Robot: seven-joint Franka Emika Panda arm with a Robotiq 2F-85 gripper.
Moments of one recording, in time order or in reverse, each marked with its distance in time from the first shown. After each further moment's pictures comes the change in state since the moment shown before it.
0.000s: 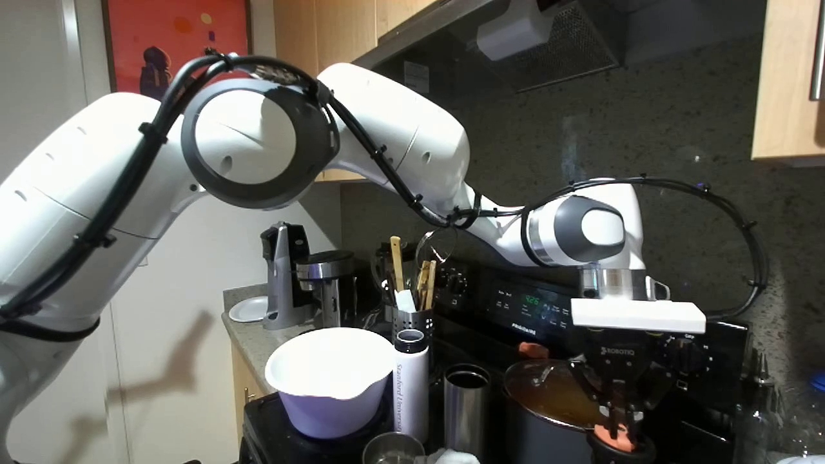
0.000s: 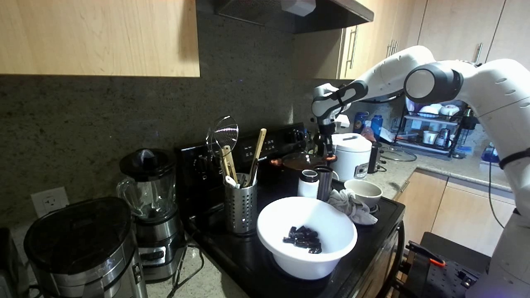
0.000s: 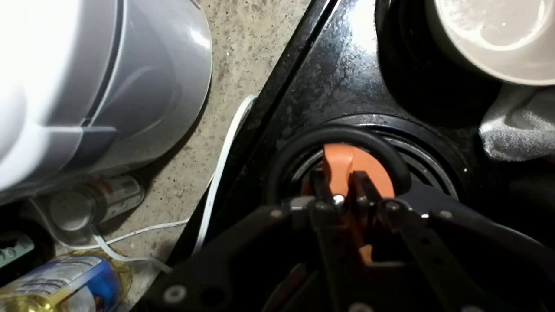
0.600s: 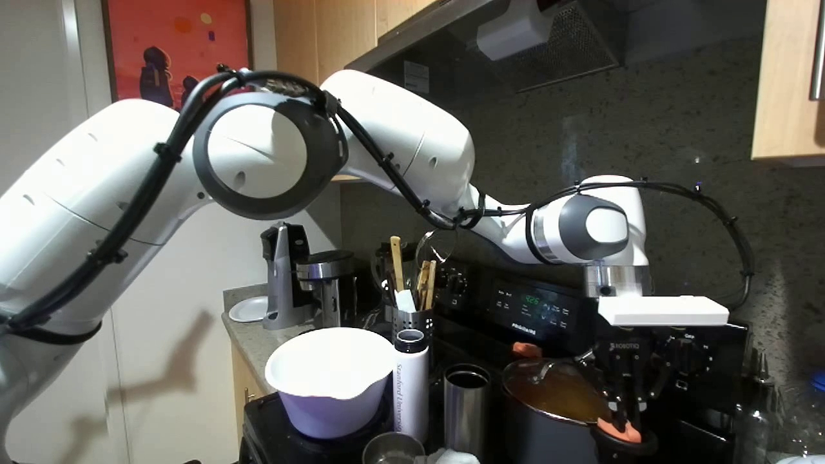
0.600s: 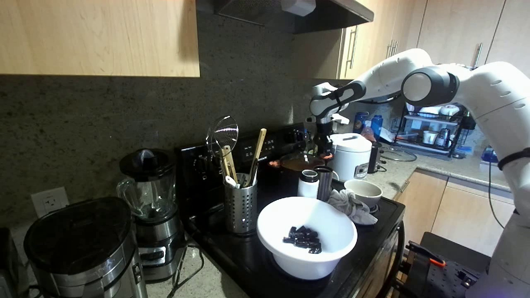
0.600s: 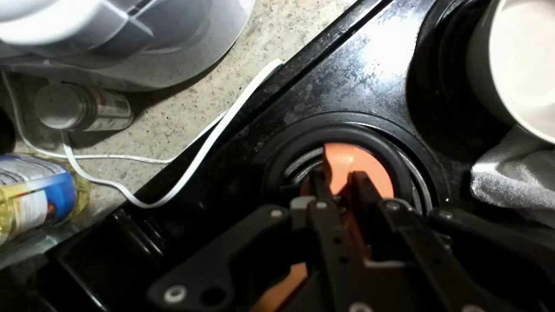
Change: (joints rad) arm -0.017 0.034 0.027 0.065 0.002 -0.004 -0.345
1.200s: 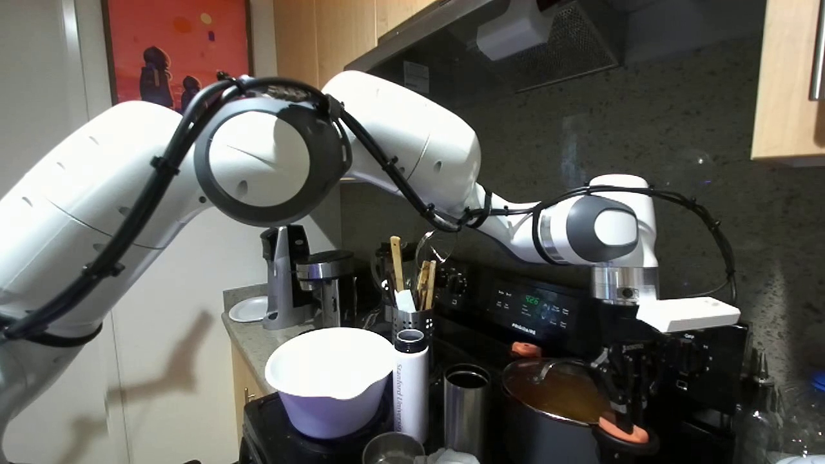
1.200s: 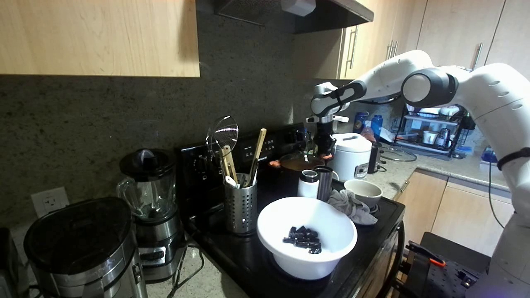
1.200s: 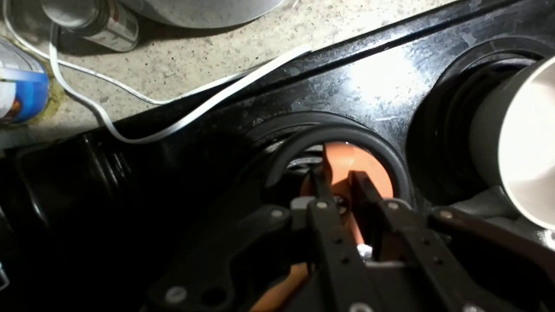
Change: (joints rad) arm -0.034 0.015 0.028 0.028 0.024 -0.002 -0.407
